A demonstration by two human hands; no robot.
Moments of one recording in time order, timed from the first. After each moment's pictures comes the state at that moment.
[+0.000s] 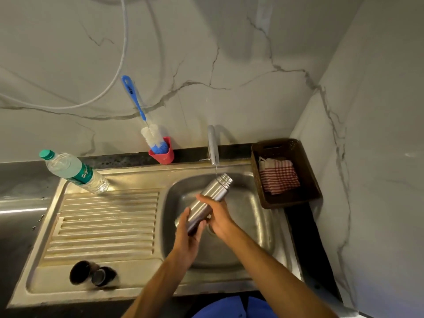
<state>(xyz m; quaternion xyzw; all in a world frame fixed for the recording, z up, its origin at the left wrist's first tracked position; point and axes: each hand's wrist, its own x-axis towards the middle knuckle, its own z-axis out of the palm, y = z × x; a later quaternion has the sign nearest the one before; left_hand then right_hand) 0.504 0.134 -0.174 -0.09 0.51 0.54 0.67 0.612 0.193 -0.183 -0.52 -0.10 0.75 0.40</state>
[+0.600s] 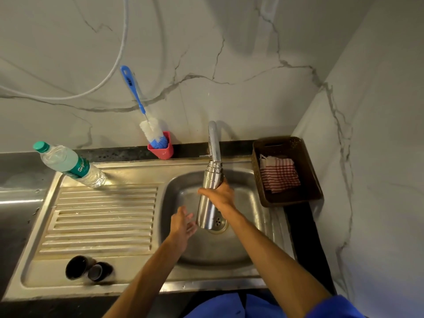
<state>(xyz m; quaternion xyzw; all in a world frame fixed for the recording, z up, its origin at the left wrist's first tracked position) 0.483 0.169 -0.209 0.03 0.72 0.35 0.60 0.622 0.243 -0.192 -0.72 -0.37 0.53 0.27</state>
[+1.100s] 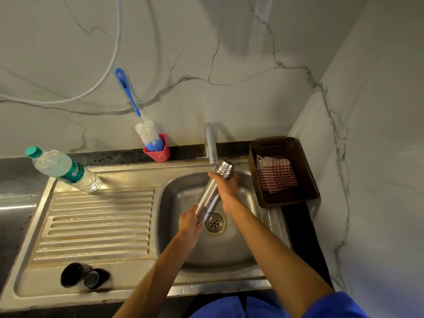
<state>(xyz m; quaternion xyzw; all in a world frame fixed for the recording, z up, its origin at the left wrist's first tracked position) 0.513 0.184 -0.218 0.04 0.69 0.36 0.62 0.636 0.264 -0.175 -0.69 -0.17 0.58 0.40</state>
